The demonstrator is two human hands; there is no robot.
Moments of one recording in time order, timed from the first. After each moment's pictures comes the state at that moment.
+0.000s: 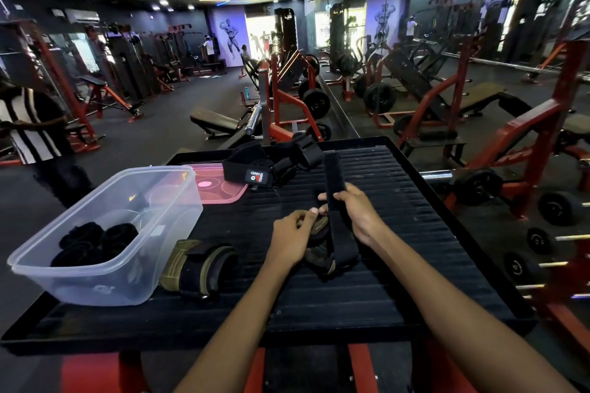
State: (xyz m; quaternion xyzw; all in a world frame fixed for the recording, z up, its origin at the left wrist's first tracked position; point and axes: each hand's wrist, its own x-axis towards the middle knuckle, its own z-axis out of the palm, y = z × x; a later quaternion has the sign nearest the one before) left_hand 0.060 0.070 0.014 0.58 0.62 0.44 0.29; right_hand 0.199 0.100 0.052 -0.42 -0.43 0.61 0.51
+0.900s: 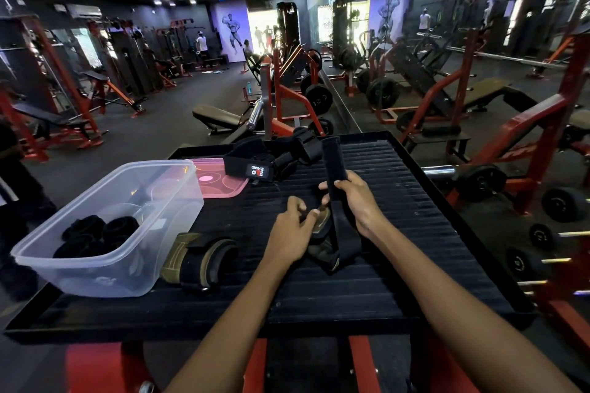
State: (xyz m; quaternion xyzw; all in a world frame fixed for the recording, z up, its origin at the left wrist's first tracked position) left_hand 0.060 0.062 0.015 0.65 0.61 0.40 0.21; right_hand 0.199 0.095 0.059 -0.40 -0.48 0.57 0.53
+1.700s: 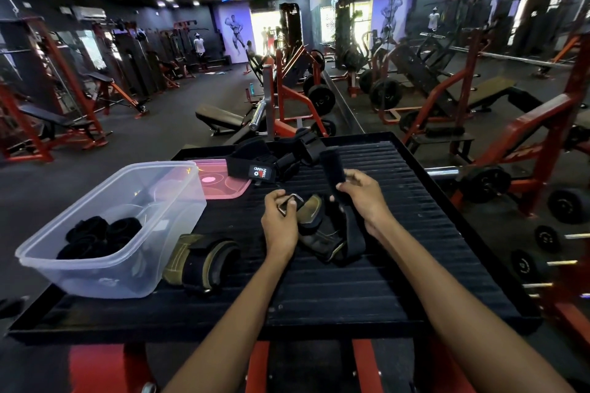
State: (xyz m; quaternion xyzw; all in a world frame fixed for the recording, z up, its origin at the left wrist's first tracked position) left_hand 0.060 0.072 0.021 0.43 0.60 0.62 0.26; right_hand 0.206 0.097 0.063 -0.44 -0.48 0.53 0.55
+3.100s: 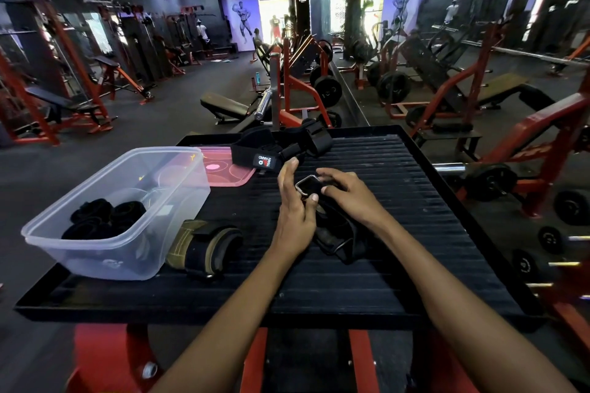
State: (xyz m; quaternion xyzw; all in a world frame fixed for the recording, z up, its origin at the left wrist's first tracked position) left_hand 0.064 0.058 0.020 0.67 0.45 0.57 0.13; right_hand 0.197 0.102 0.049 -0.44 -0.72 0.37 0.38
